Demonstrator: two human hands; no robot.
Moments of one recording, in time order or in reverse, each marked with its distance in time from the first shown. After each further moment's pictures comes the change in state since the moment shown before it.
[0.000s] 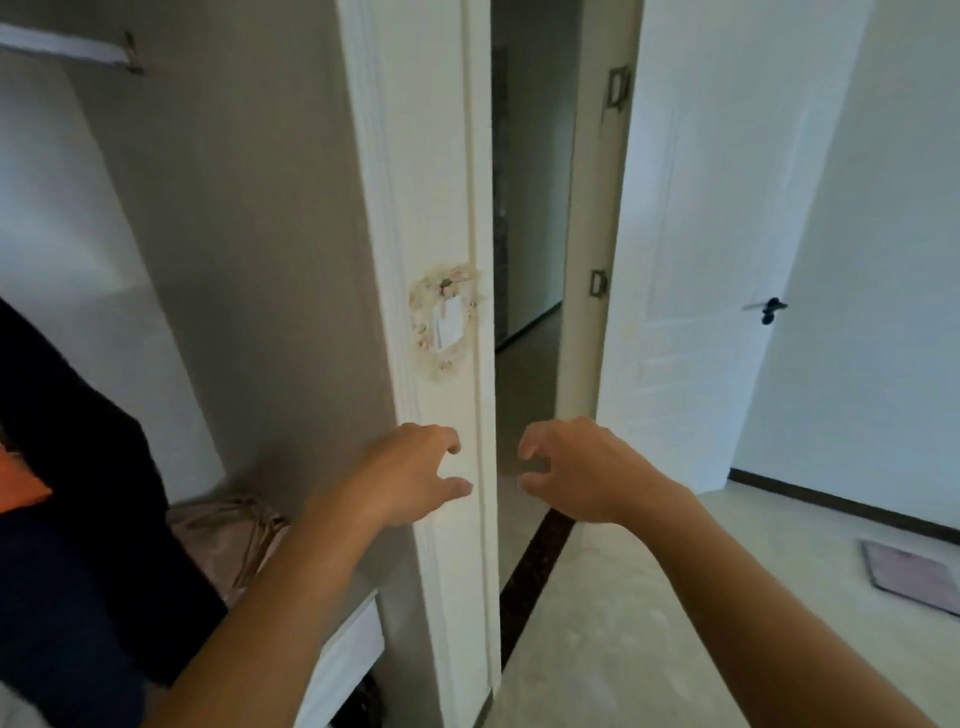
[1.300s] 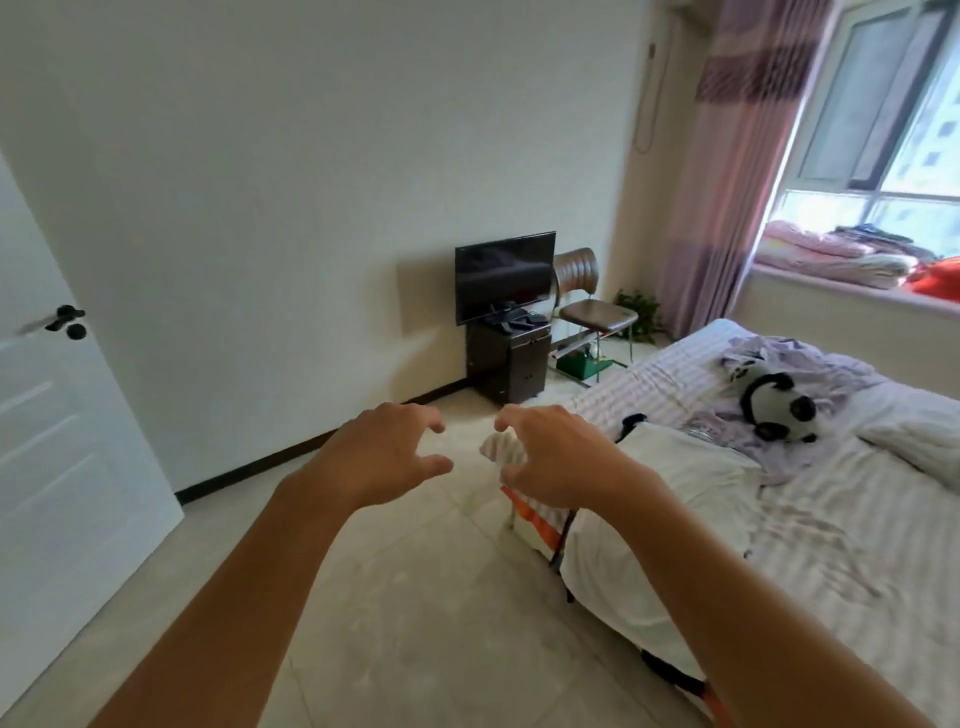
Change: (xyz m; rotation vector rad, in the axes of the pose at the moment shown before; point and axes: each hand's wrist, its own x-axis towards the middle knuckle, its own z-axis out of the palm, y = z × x) left_hand 0.019 0.756 0.207 -0.069 -0.283 1.178; right_hand -0.498 0.498 -0.181 -0.072 0.306 1.091
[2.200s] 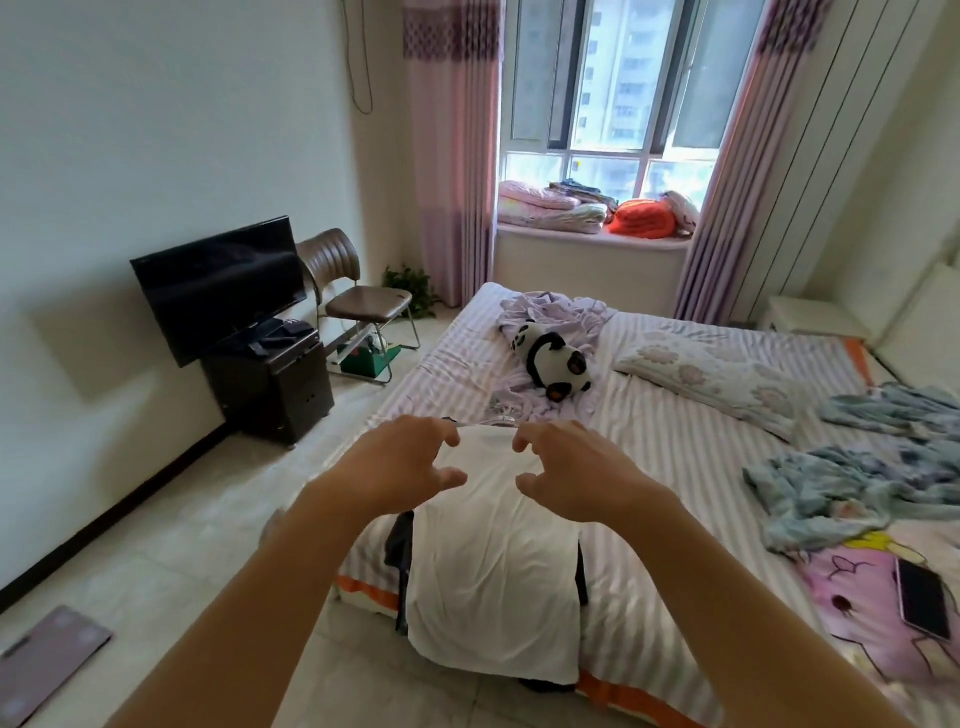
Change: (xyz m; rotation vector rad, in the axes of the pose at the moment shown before) left_hand 0.365 0.195 0.111 0.034 -0.262 0.605; right_hand 0.086 0.315 -0.046 -0.055 0.165 0.623
